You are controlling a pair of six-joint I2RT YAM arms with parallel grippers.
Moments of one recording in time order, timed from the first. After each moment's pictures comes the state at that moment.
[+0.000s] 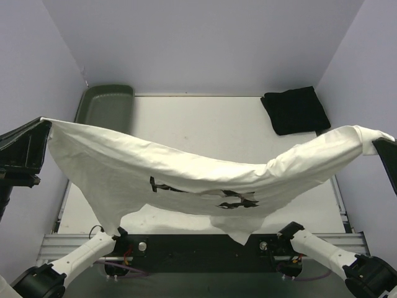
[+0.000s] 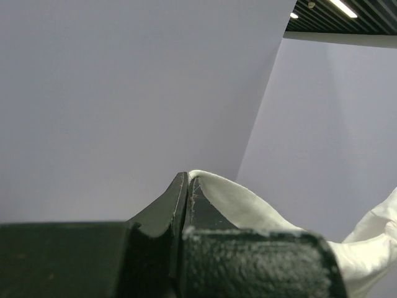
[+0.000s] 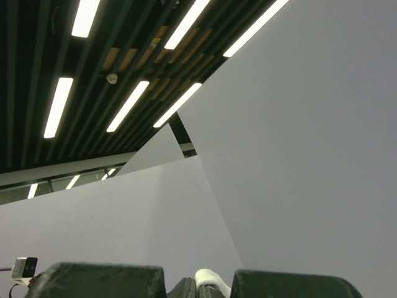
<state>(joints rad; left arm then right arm) -0.53 0.80 2.03 -0.71 -0.08 -0.27 0.59 0.86 2.23 -0.83 -0.05 0.50</state>
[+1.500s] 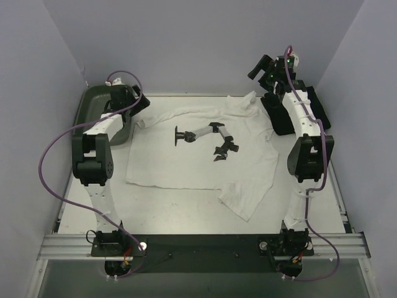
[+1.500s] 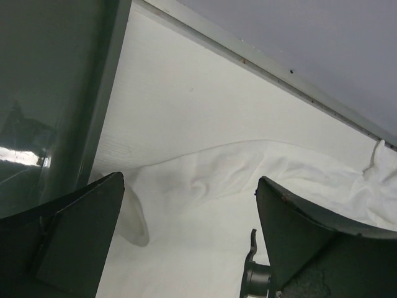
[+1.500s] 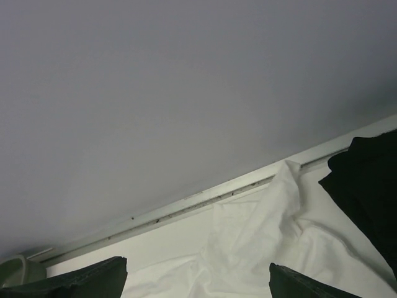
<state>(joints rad) -0.02 2.08 1.56 0.00 0.07 -0.56 0.07 2.15 2.10 -0.42 -0.07 0.61</state>
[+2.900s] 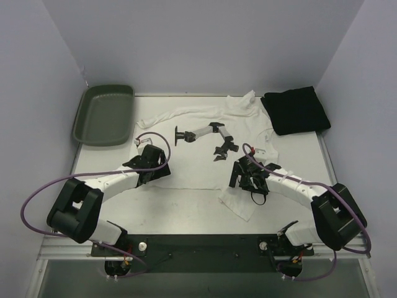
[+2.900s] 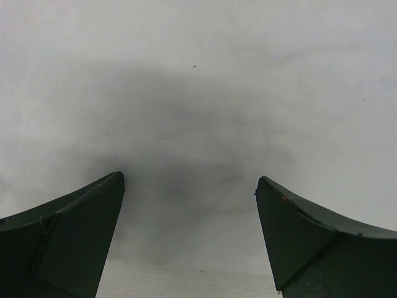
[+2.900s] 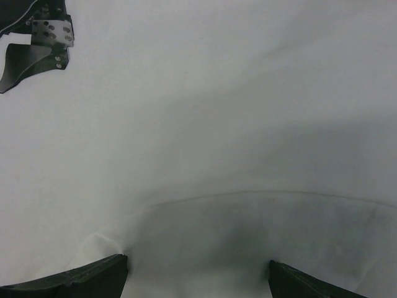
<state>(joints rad) -0.47 1.44 0.67 -0.21 -0.30 -0.69 0.57 1.36 0.62 -0.44 0.24 0.73</state>
